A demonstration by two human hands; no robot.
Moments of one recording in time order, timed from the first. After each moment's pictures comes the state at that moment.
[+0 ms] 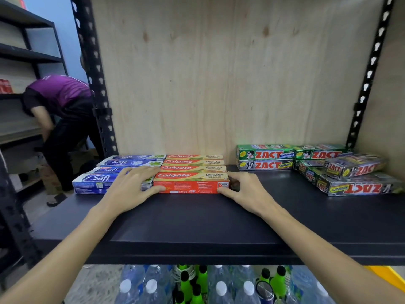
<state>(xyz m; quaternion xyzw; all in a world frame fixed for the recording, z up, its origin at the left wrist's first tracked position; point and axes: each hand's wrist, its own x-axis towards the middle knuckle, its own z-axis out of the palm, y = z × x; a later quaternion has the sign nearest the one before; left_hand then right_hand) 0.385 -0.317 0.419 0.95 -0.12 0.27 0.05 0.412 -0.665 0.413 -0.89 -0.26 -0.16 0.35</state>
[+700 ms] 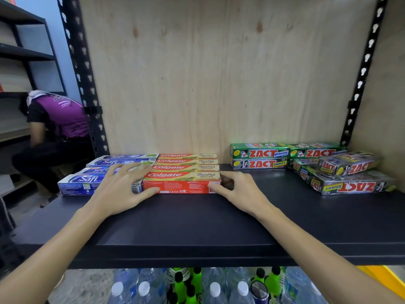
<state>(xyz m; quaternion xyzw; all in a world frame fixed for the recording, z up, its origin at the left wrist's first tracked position) 0.373 -0.327 0.422 0.95 -0.10 0.30 0.03 0.408 -0.666 0.414 -0.88 -0.24 -0.13 0.39</state>
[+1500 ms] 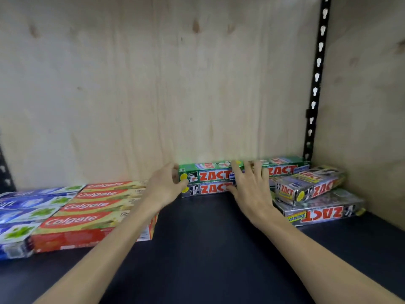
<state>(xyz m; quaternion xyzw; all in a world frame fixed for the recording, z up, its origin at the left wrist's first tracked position) 0.530 -0.578 0.452 0.93 -0.07 0.20 0.30 0.523 -0.805 0.421 -0.93 -0.02 -0.36 0.00</state>
